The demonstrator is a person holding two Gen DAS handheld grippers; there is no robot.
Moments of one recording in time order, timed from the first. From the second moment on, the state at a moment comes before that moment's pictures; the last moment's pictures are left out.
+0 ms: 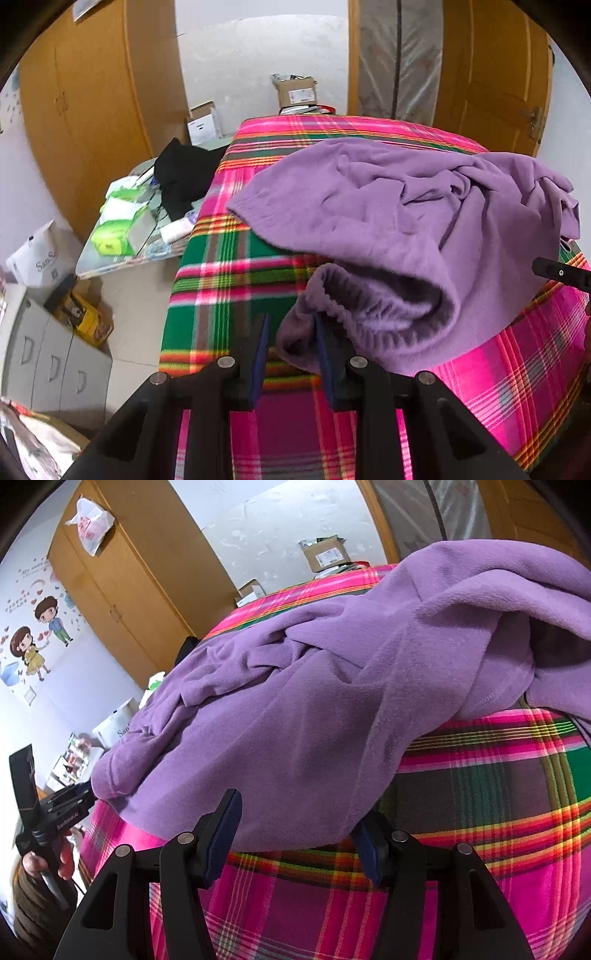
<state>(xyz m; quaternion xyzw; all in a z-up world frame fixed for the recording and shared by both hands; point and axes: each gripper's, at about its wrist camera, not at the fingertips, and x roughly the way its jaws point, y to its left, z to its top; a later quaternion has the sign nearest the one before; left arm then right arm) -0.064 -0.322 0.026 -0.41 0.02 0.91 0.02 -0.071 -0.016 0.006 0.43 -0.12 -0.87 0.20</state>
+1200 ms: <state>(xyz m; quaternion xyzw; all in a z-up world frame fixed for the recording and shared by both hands) -0.058 -0.362 0.022 -0.40 -0.25 0.88 0.05 -0.072 -0.014 0.006 0.42 -0.13 -0.88 0.21</state>
